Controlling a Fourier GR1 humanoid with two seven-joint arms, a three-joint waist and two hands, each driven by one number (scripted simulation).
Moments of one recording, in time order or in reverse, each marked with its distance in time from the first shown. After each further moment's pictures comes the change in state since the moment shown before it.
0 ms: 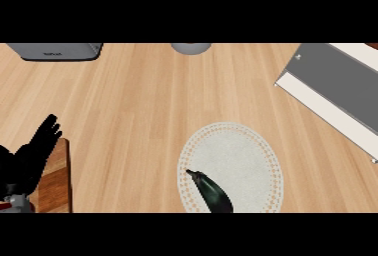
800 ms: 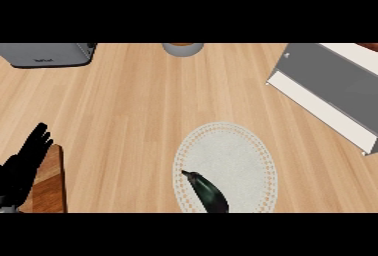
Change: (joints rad) left arm 0.063 0.003 0.030 -0.032 0.009 -0.005 -0.006; right arm 0.132 -0.223 -0.348 -0.533 -0.350 0.328 0.239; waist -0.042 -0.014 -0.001
